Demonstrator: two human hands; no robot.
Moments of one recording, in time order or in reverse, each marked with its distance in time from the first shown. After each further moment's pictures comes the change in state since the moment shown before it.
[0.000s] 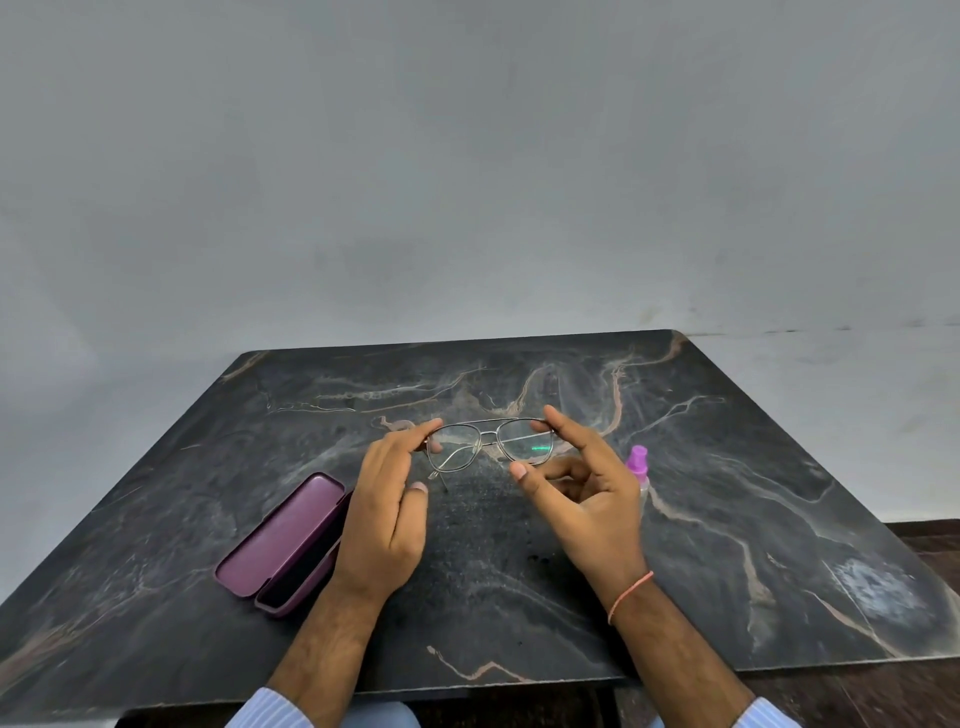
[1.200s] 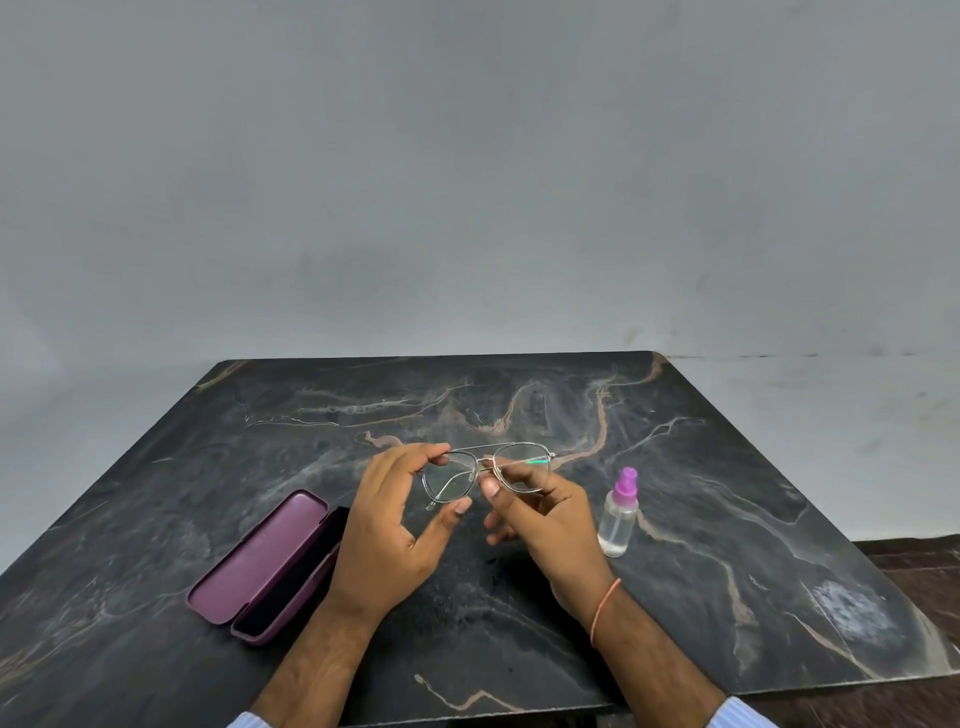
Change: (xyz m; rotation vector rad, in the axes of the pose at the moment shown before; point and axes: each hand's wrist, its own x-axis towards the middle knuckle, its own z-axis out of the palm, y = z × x) left_hand 0.006 -0.002 0.012 0.014 0.061 0.122; right_hand 0.001 -0.007 0.020 0.290 -0.171 0.451
